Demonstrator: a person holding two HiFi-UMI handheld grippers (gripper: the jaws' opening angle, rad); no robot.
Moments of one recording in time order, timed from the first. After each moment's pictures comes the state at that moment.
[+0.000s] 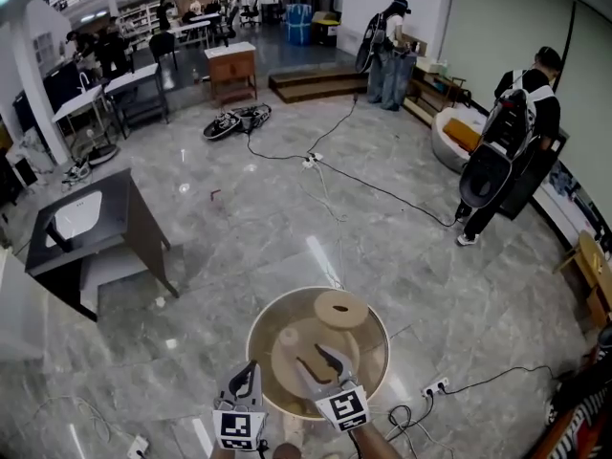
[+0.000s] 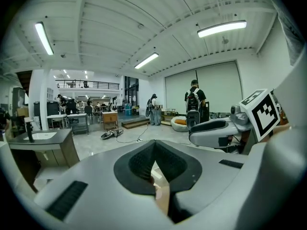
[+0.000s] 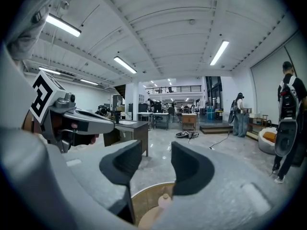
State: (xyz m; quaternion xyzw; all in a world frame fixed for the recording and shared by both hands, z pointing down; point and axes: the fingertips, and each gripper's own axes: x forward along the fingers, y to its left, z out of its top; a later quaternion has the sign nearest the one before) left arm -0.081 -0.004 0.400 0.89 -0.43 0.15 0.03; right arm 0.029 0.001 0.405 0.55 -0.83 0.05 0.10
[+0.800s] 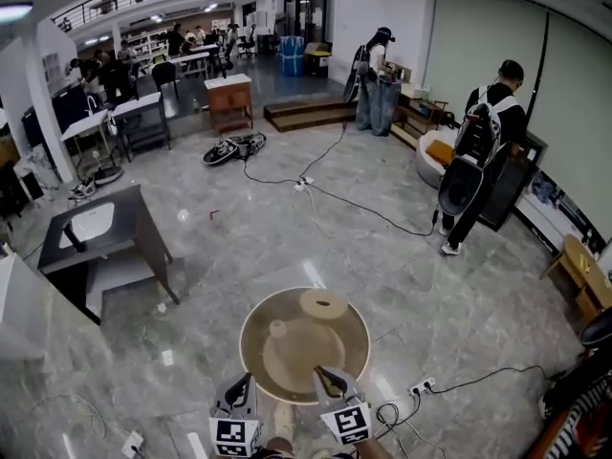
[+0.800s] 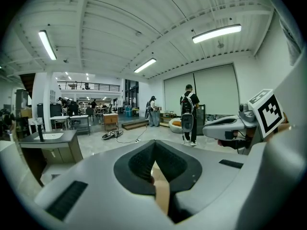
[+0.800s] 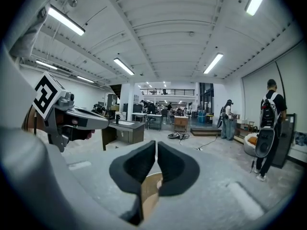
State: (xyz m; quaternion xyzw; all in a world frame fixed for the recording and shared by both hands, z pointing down) left arm -0.099 0.183 0.343 0.89 -0.44 0.13 0.03; right arm 0.048 0.209 0.345 0.59 -0.80 0.02 0.10
